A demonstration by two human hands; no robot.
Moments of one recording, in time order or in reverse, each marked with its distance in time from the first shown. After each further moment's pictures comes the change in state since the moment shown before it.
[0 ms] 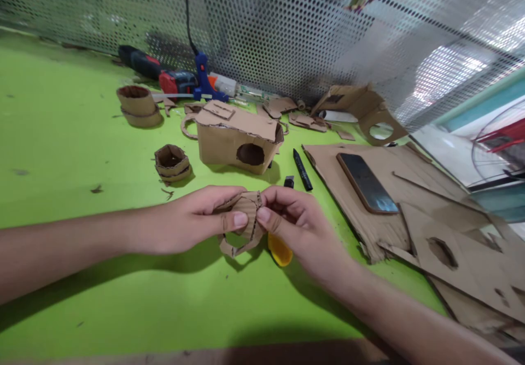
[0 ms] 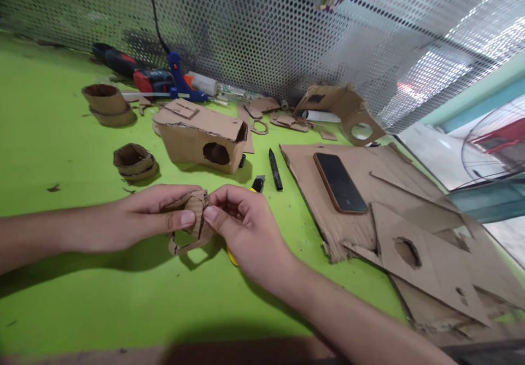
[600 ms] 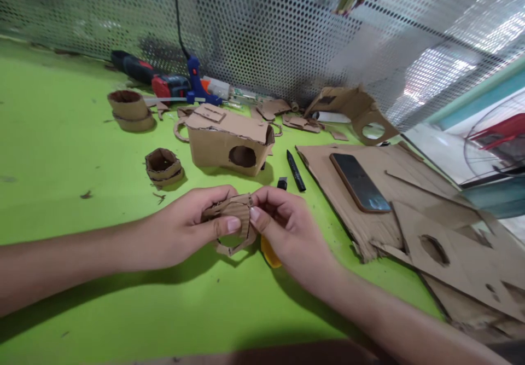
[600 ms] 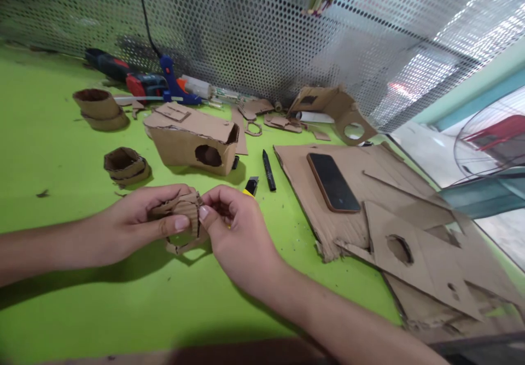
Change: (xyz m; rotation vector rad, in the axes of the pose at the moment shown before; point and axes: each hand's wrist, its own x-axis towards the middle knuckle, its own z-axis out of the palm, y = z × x) left_hand -0.004 -0.009 0.011 0.114 0.139 0.059; right_hand -0.001 -0.001 0.007 -0.108 0.063 -0.040
